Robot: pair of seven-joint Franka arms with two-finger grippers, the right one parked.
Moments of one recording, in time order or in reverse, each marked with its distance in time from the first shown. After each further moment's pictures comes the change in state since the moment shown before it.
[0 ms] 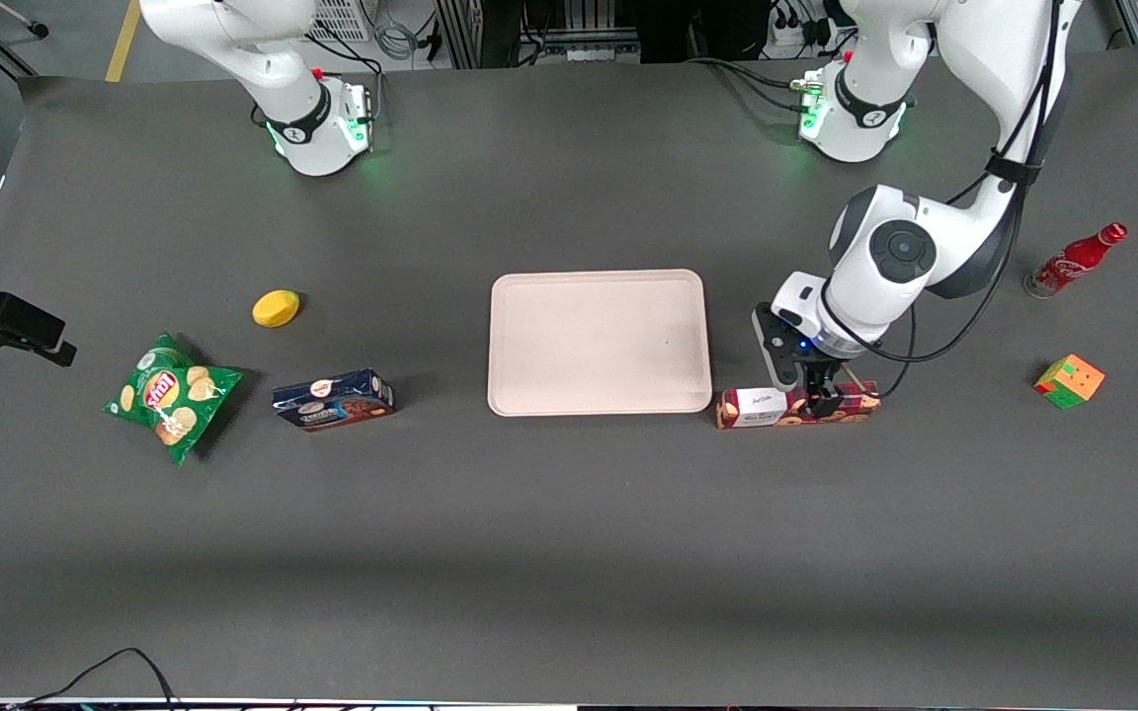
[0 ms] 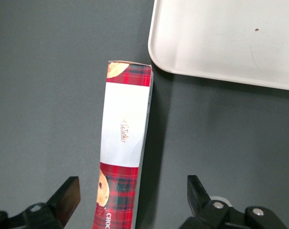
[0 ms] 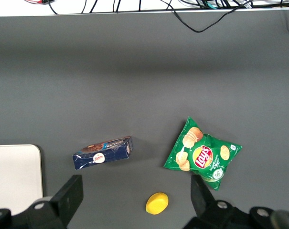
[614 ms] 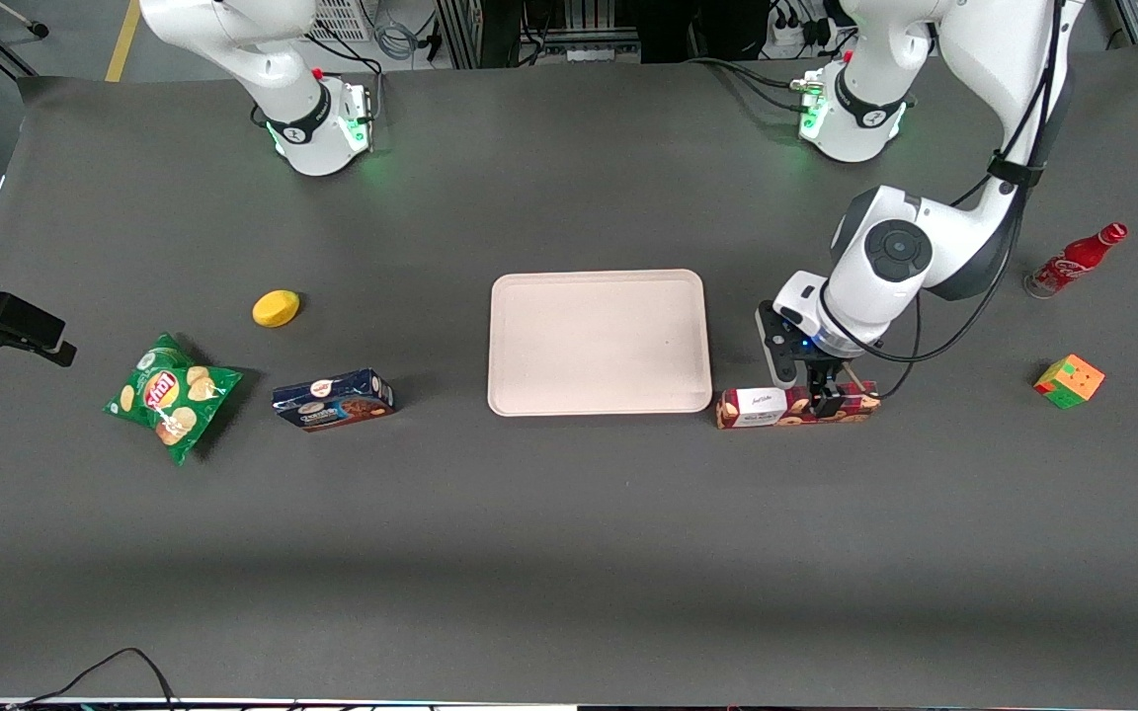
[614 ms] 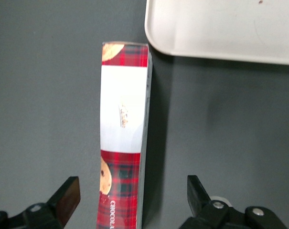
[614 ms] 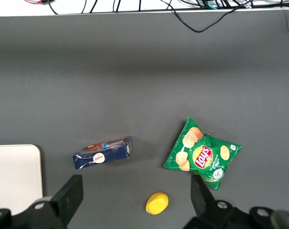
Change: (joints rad) arm 0.004 0.001 0.012 -0.007 0.081 0.001 0.002
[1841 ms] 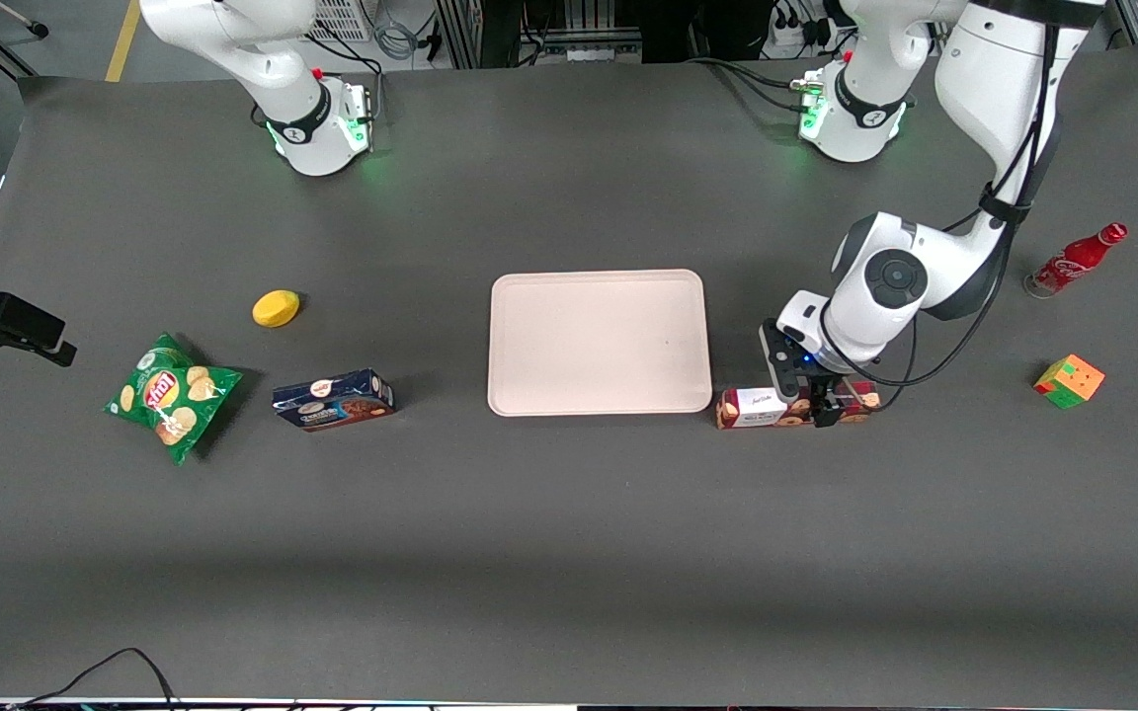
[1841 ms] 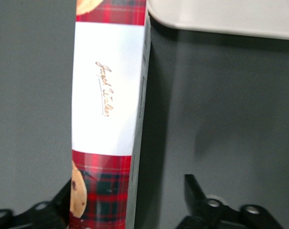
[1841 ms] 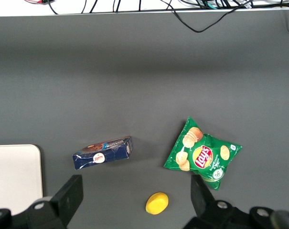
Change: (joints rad) arm 0.005 0.113 0.032 0.001 0.013 0.092 0.000
